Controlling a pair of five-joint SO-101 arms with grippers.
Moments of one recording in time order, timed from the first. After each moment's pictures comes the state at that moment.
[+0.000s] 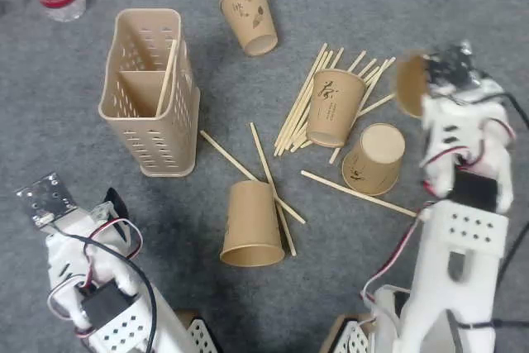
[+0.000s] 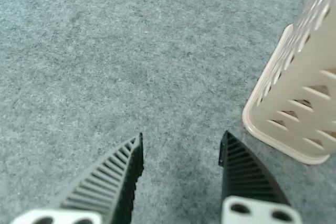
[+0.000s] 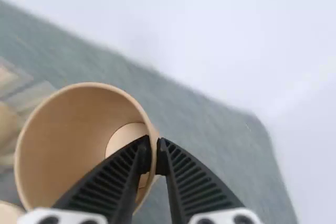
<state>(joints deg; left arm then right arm) -43.3 -103.4 93.7 58.2 4.6 8.8 -42.8 38.0 31.6 32.1</state>
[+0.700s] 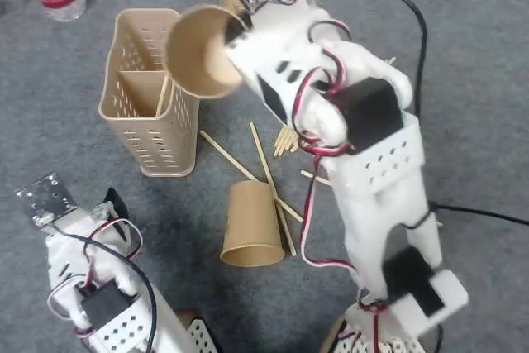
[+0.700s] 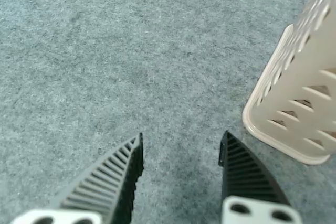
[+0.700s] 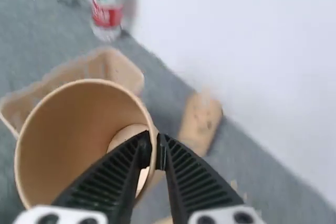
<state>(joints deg) -43.4 -103.4 93.7 58.2 4.6 -36.0 0.2 -47.3 78.2 15.2</state>
